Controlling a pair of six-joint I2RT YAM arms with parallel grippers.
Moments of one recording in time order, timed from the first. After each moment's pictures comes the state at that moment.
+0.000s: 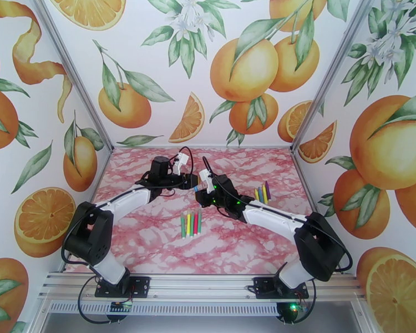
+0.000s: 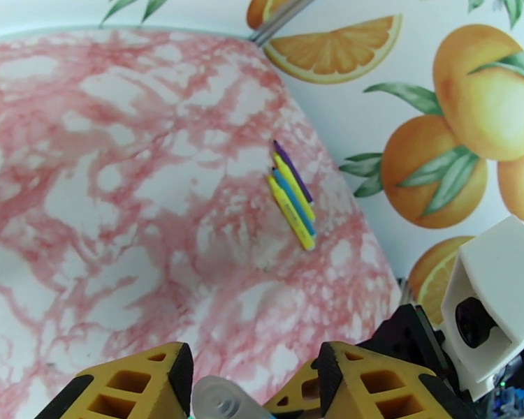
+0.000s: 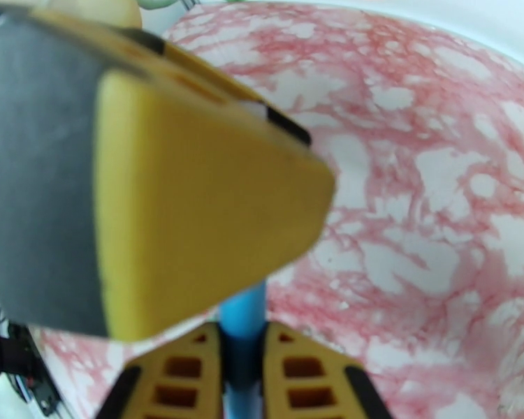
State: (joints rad) left arm -0.41 1.67 1.07 0.08 0.70 -0.45; right arm 0.71 1.58 0.96 0.06 -0.17 0.34
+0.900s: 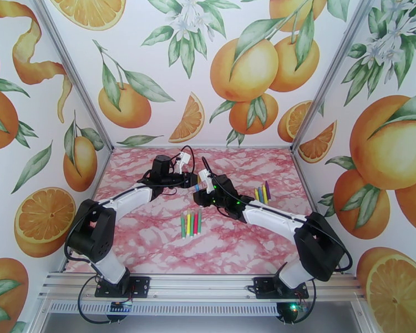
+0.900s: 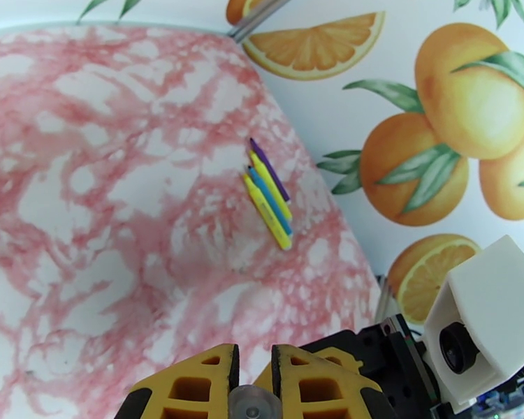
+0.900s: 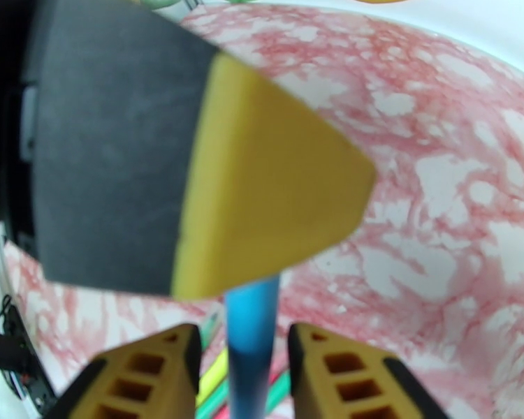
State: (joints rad) left arm -0.41 1.70 1.10 0.11 0.76 -0.50; right arm 0.71 1.58 0.96 0.06 -0.17 0.32
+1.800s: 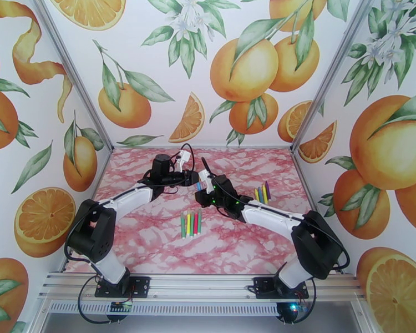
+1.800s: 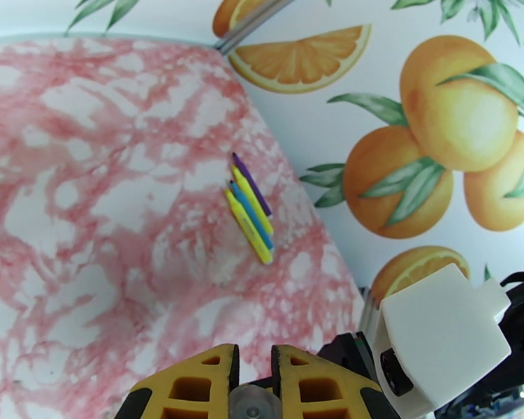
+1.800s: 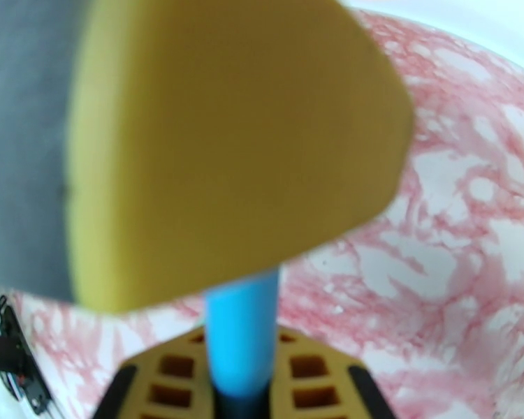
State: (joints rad) left arm -0.42 1.70 1.10 0.17 0.74 -0.57; right arm 0.71 1.60 0.95 0.09 -0.17 0.31
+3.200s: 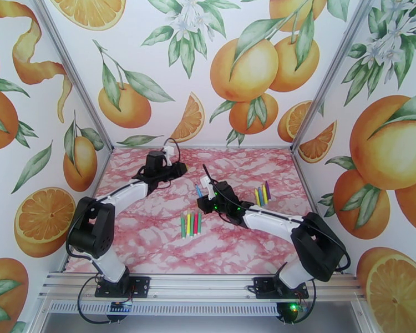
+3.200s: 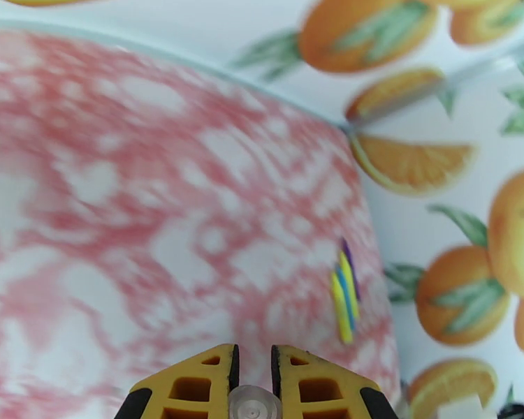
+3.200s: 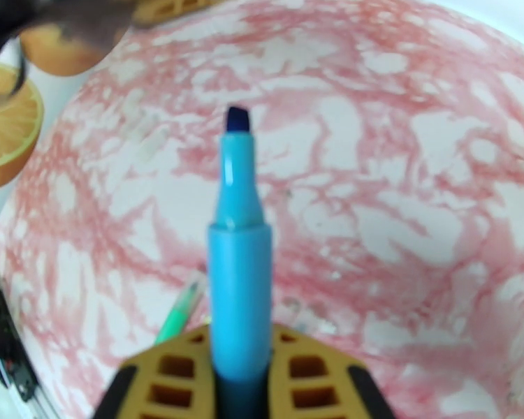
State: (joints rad) left arm -0.30 1.73 1.14 0.09 0.41 -0.67; right arm 0.72 1.58 0.86 0.13 -0.16 0.32
